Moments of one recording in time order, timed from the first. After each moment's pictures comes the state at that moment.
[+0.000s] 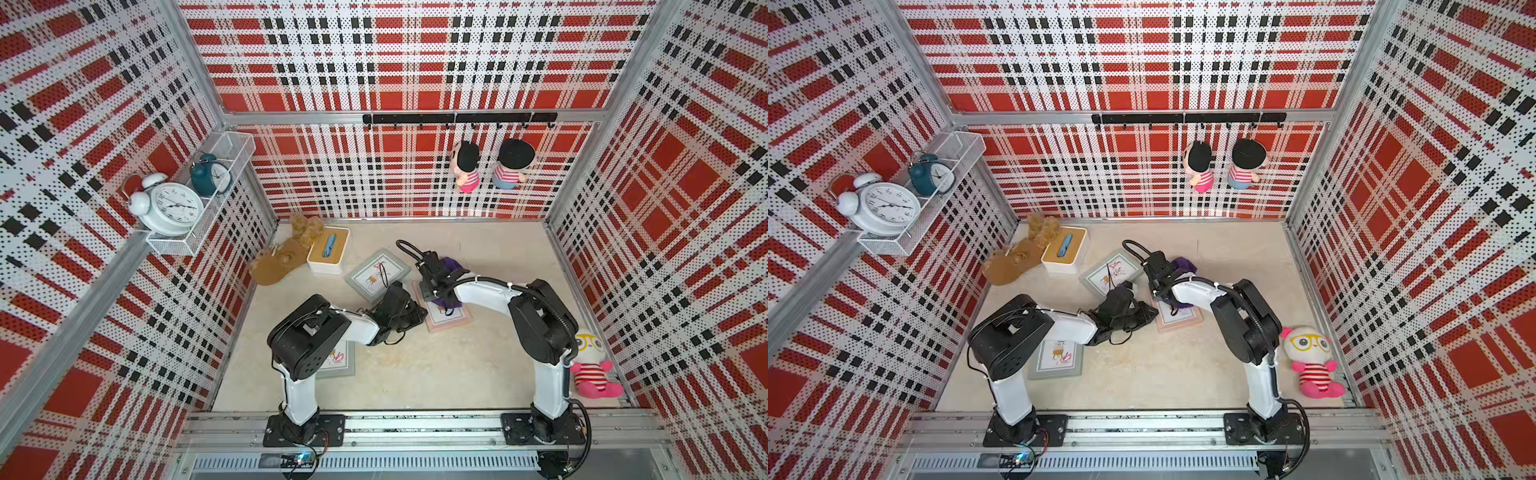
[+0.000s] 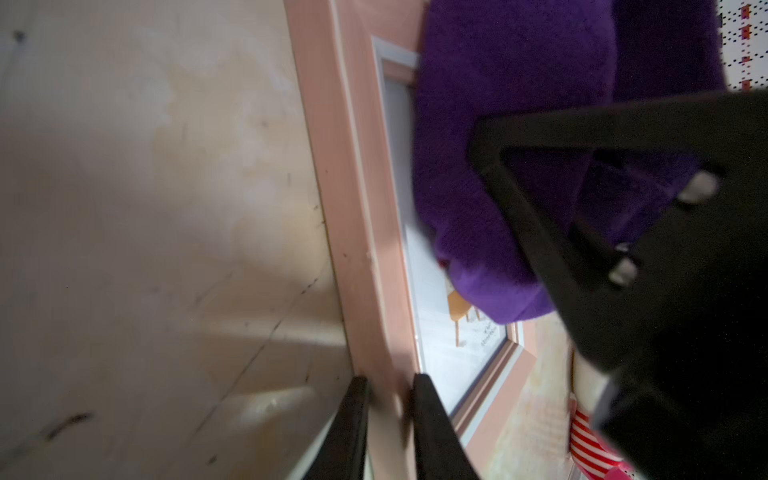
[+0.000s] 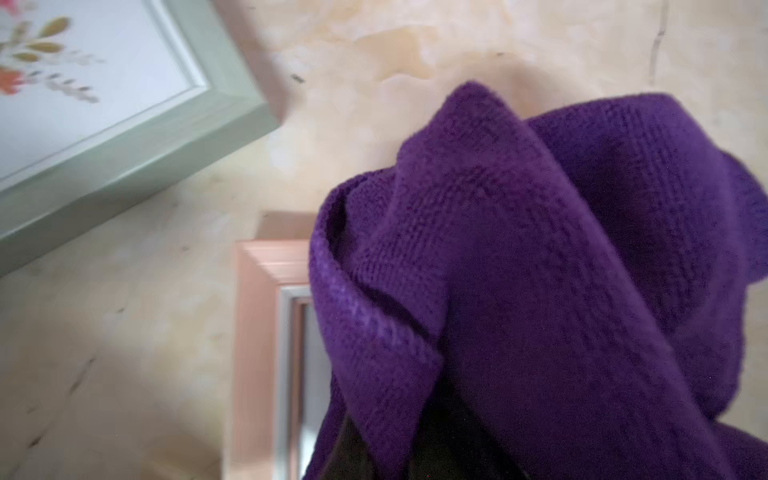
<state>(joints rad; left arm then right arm) -0.72 1.87 0.77 0.44 0.19 -1.04 0.69 1.99 1.33 -0.36 0.29 0.29</state>
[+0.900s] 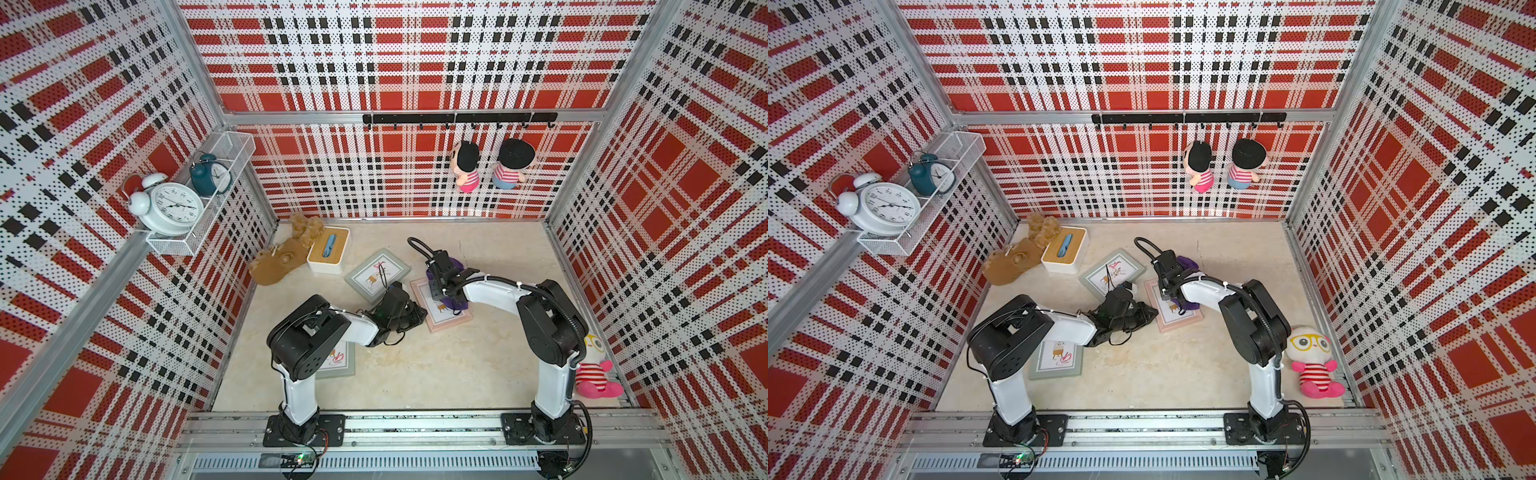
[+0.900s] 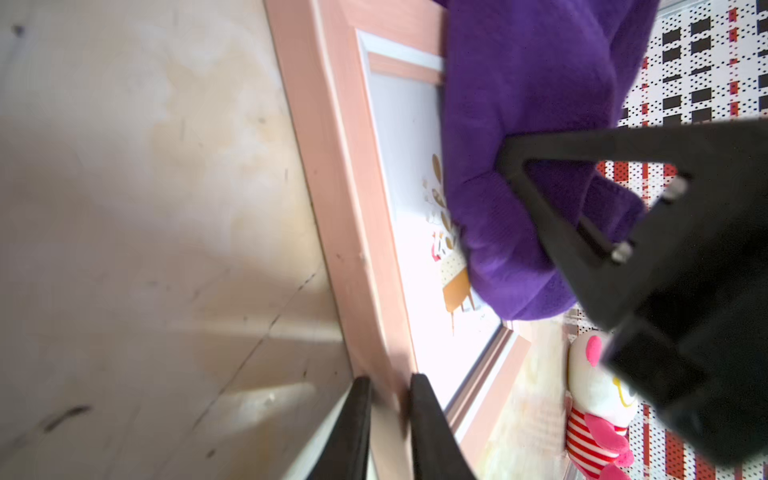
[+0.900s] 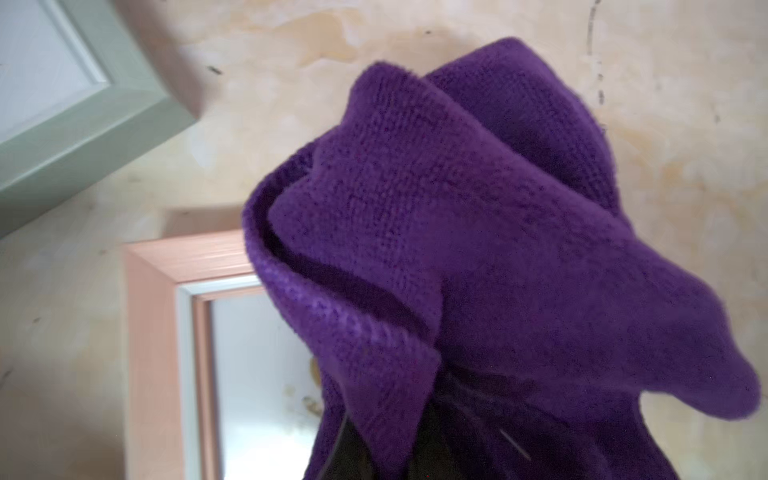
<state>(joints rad) -0.72 1.86 0.75 0.46 0.19 -1.05 0.61 1.94 1.28 -0.37 0.34 0.30</state>
